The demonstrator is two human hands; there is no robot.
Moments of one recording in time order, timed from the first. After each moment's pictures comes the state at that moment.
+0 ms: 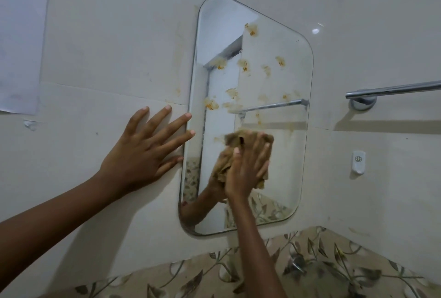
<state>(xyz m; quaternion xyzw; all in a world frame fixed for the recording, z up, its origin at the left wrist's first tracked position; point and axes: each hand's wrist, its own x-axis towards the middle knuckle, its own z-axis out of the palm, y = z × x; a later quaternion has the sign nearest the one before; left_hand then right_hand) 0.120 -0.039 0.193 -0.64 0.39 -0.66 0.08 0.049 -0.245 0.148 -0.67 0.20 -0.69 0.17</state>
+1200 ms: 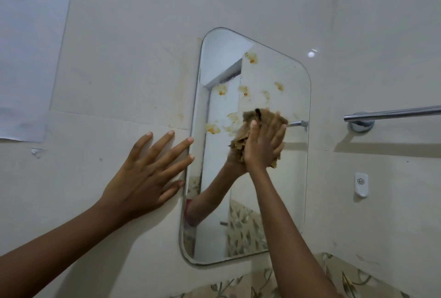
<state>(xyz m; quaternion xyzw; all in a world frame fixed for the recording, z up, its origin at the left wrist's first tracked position) 0.118 -0.040 0.194 -0.66 0.39 -0.64 0.08 0.038 -0.270 0.259 -0.68 0.24 -0.67 0.17</state>
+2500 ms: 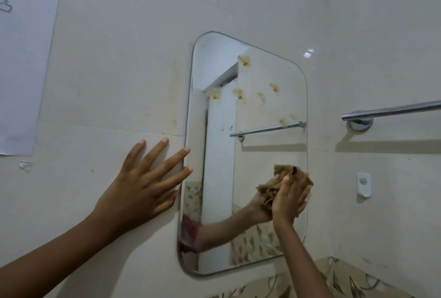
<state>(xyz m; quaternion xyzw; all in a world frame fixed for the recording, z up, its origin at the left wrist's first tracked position) 0.120 -0.041 0.191 -0.61 0.41 -0.67 0.07 0.014 -0.337 0.156 -0.58 0.29 -0.67 0.35</state>
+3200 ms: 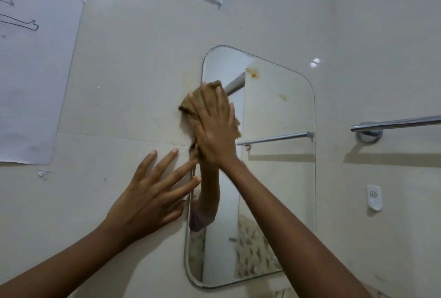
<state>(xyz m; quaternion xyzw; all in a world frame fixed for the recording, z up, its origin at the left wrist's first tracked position) 0.120 -0.042 0.193 -0.61 0.41 -0.67 0.08 0.060 -0.192 0.302 -0.77 -0.07 -0.63 -0.06</state>
